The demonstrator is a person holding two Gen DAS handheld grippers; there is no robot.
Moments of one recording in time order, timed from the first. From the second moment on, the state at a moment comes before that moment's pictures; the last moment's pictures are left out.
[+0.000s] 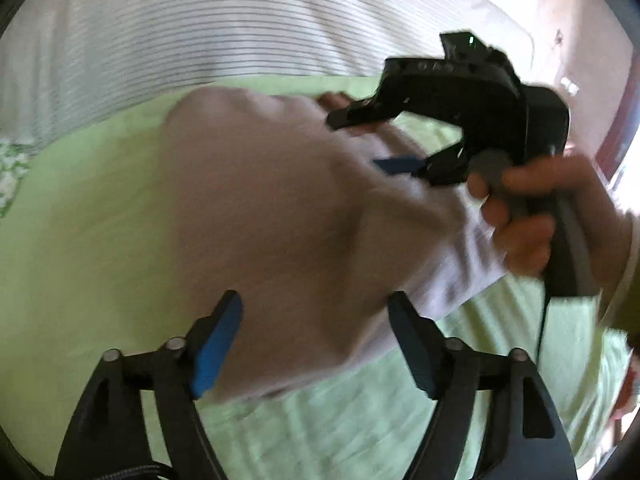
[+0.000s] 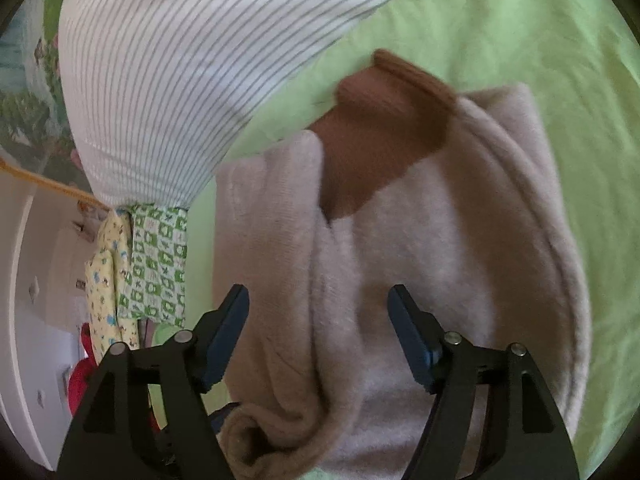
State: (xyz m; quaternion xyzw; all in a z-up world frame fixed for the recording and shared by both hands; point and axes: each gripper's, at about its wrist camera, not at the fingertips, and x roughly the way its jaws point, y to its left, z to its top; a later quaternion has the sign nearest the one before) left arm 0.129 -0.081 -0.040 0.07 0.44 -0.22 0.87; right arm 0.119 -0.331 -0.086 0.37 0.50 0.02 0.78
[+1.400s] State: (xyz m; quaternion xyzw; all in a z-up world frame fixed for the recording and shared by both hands) left arm 0.183 -0.066 -0.093 -0.05 0.55 -0.18 0.81; right arm 0.053 -0.380 -0.055 0.32 0.51 -0.08 0.80
